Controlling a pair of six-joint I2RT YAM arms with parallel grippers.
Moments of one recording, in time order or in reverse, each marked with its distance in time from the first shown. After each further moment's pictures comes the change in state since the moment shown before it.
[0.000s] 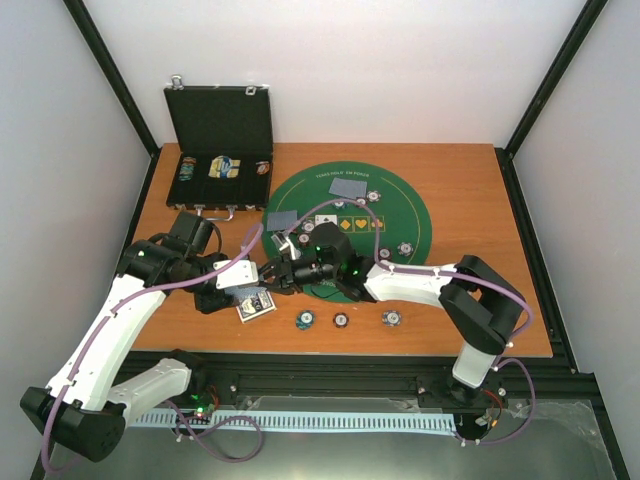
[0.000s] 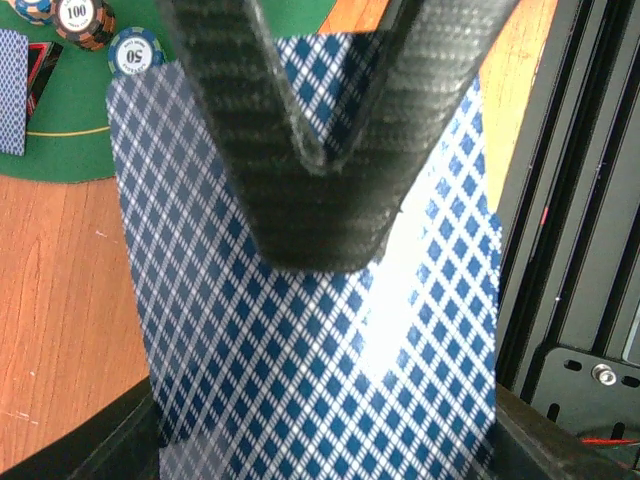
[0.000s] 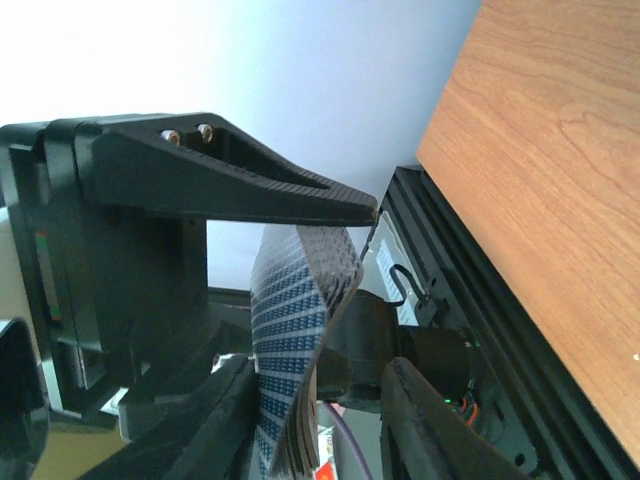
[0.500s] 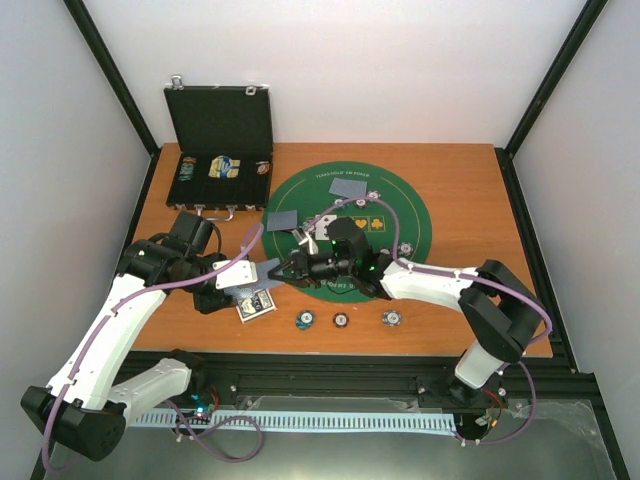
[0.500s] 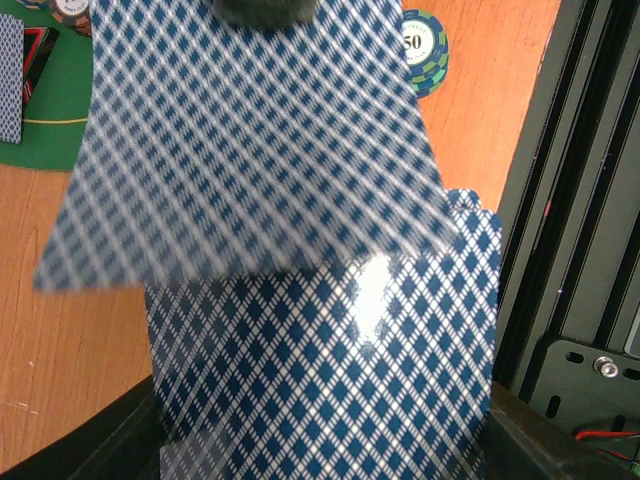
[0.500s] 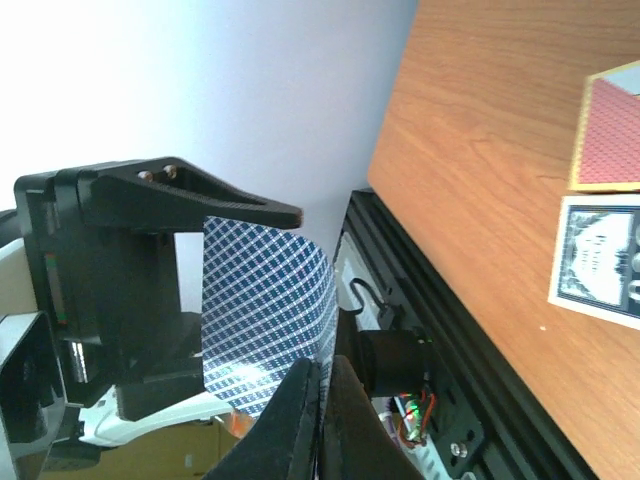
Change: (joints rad) left arm 0.000 0.006 -0.002 -0.007 -0.018 0.000; right arm -0.060 -0.093 -0.060 -0.088 0.030 -0.008
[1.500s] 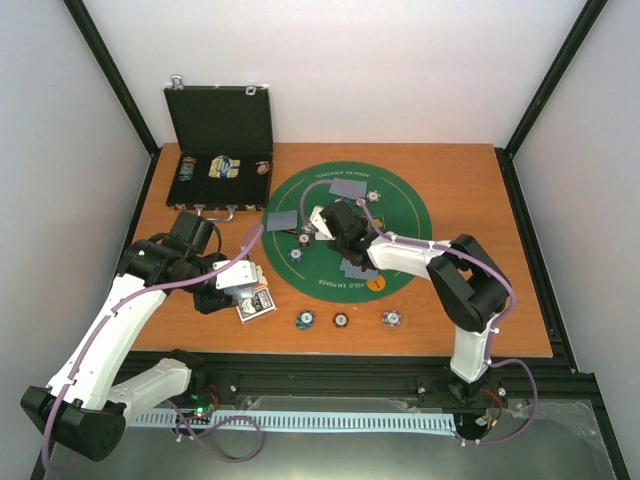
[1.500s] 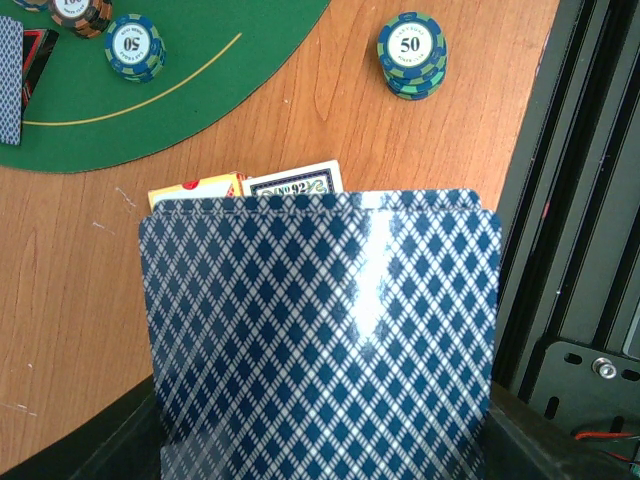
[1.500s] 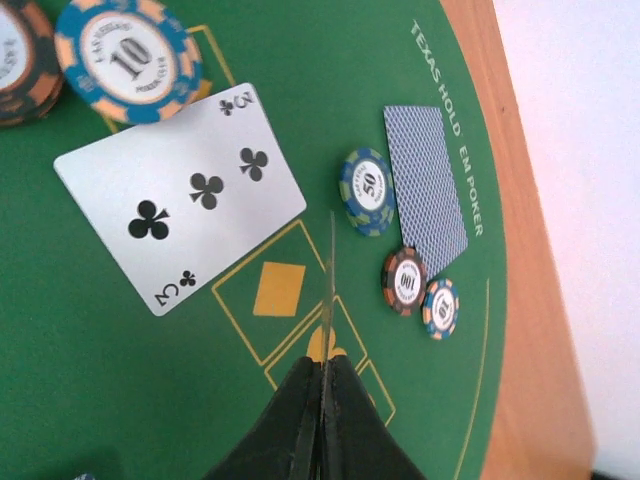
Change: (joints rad) left arm 0.000 0.000 0.000 0.000 0.004 -0.001; right arm -0.158 0.214 0.236 -0.521 1.218 -1.754
